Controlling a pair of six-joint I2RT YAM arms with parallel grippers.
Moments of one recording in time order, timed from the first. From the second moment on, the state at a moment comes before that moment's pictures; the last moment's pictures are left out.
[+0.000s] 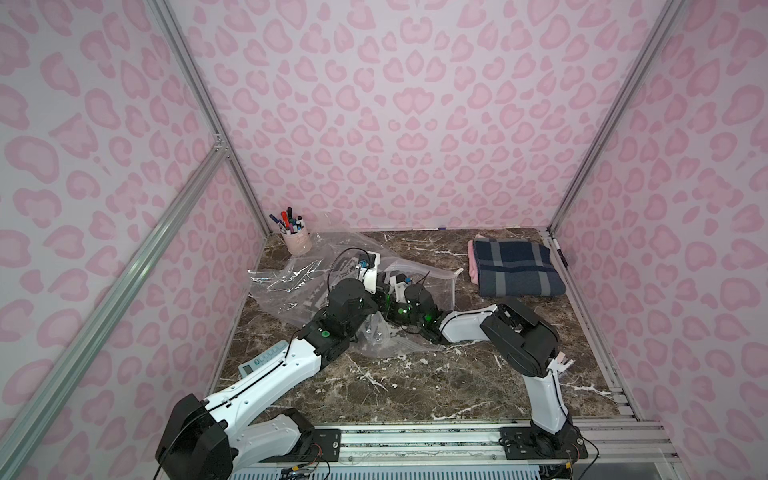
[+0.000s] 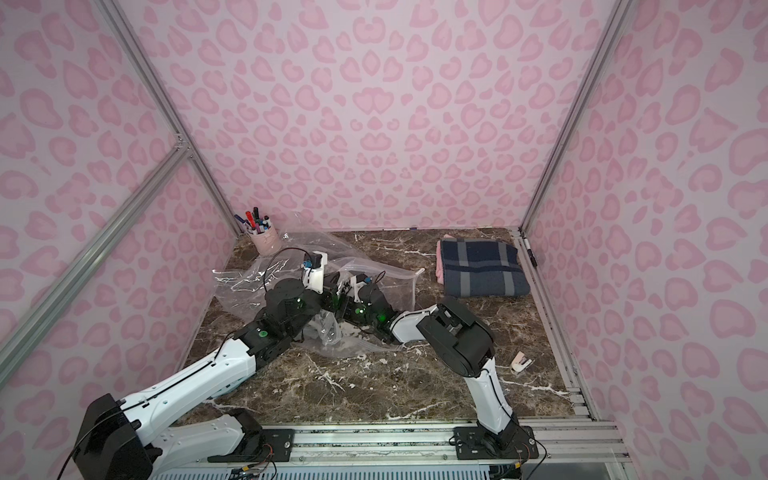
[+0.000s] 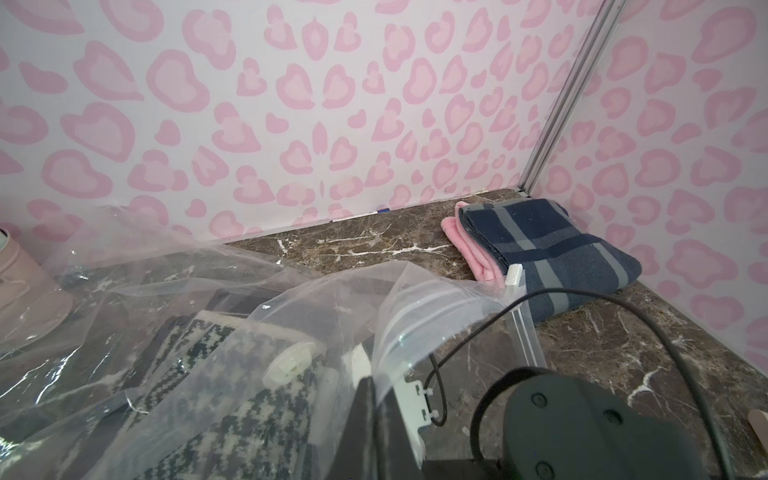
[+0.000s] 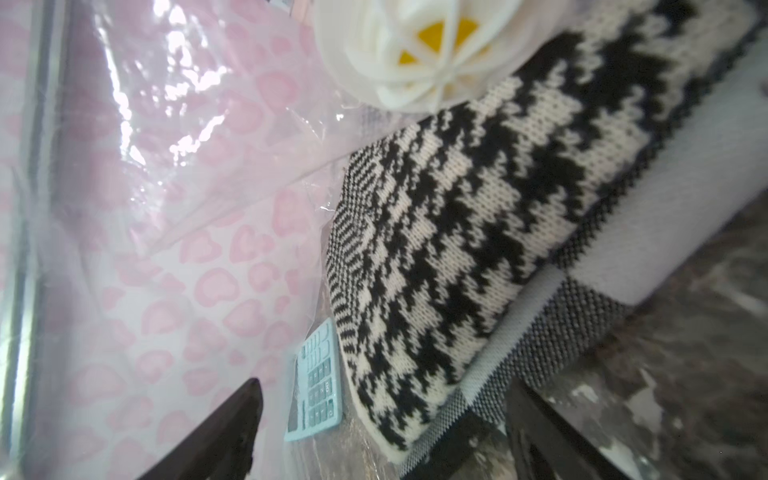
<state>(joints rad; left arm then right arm) -0.65 1.15 0.79 0.14 -0.22 -0.18 0.86 2.09 1.11 0.66 -0.33 1.10</state>
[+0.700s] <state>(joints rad) -0.65 1.18 0.77 0.15 -0.21 -0.21 0.85 2.16 1.20 0.60 -0.34 1.09</state>
